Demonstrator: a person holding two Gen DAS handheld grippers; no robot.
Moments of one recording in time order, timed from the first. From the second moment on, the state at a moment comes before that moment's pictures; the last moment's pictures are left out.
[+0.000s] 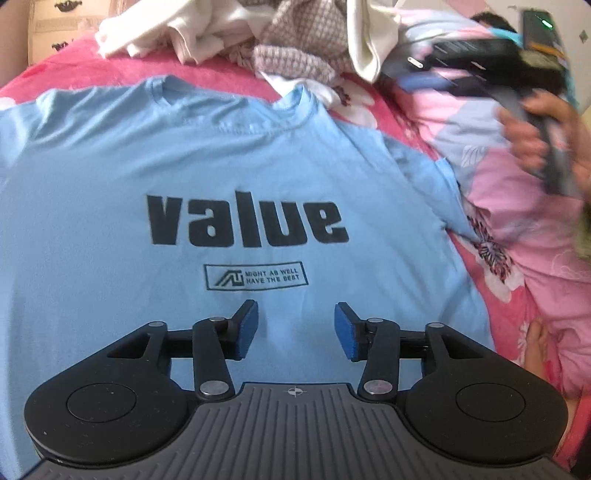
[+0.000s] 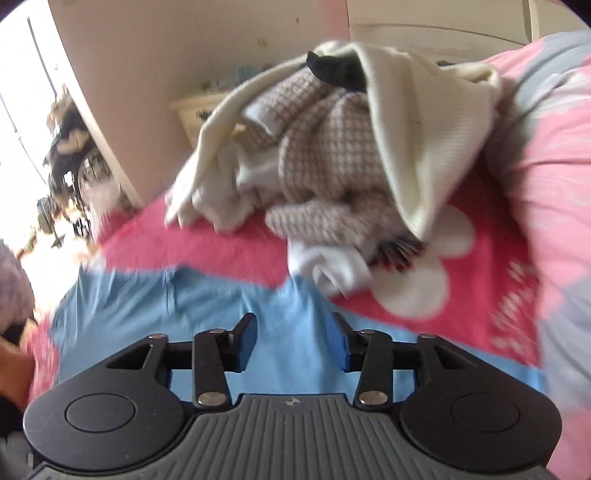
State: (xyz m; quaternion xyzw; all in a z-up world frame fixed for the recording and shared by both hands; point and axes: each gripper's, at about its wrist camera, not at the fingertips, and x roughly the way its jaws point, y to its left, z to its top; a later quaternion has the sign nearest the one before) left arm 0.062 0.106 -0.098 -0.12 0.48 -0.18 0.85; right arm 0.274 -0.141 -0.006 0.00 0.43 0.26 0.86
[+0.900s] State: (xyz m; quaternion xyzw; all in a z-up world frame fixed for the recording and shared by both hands) left arm 0.041 -0.043 -0.049 -0.07 0.34 -0.15 0.93; right arm 0.212 -0.261 -0.009 0.04 0.48 0.21 0.85
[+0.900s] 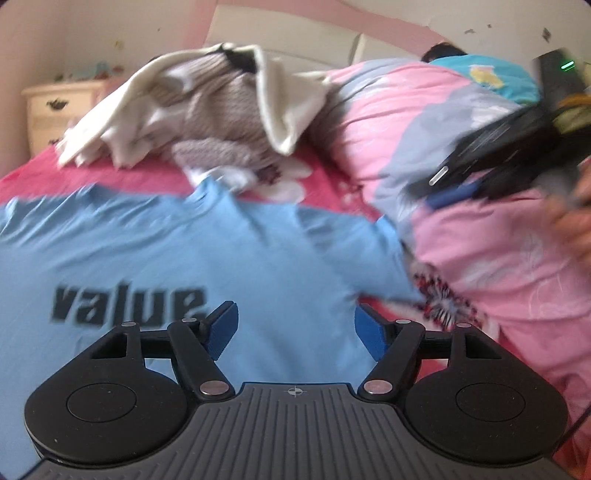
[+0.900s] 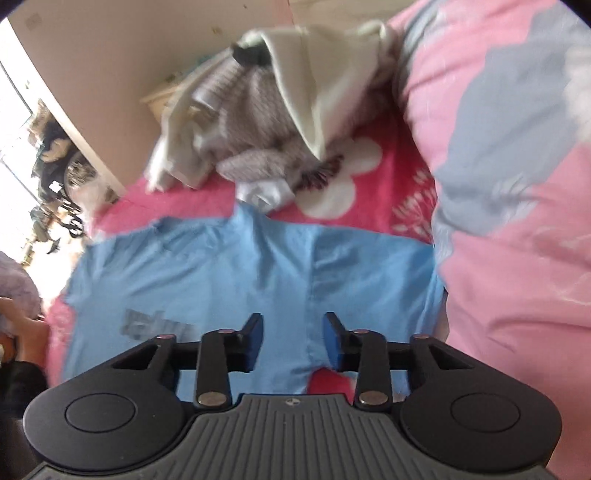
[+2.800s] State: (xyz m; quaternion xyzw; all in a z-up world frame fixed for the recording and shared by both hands) left arm 0.160 -0.093 -0.129 -0.25 0.31 -0.24 0.89; right arm 0.294 -0.336 -0.075 0.15 0.54 0.05 0.82
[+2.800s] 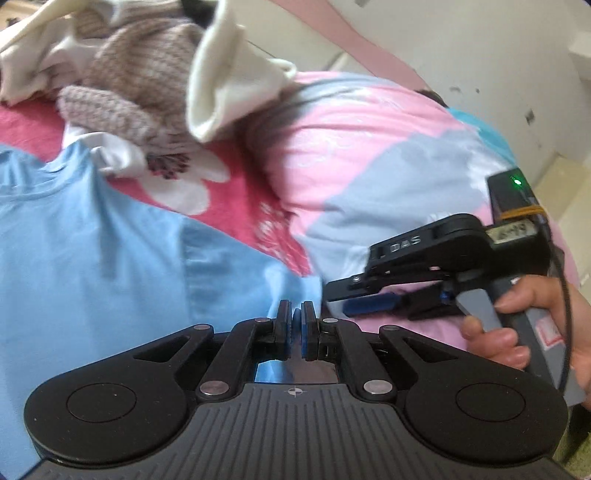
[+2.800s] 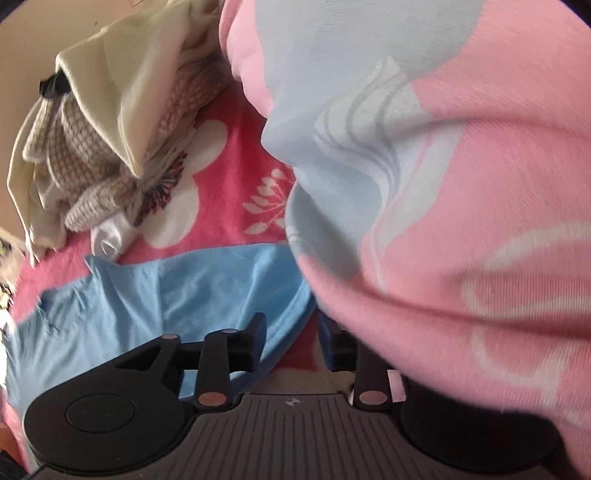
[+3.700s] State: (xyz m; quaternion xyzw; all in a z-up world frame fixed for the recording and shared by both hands) left arm 0.150 -0.066 -0.134 -0.30 0.29 -0.24 0.88; right arm 0.296 -0.305 -0.109 0.18 0.47 -0.02 0.86
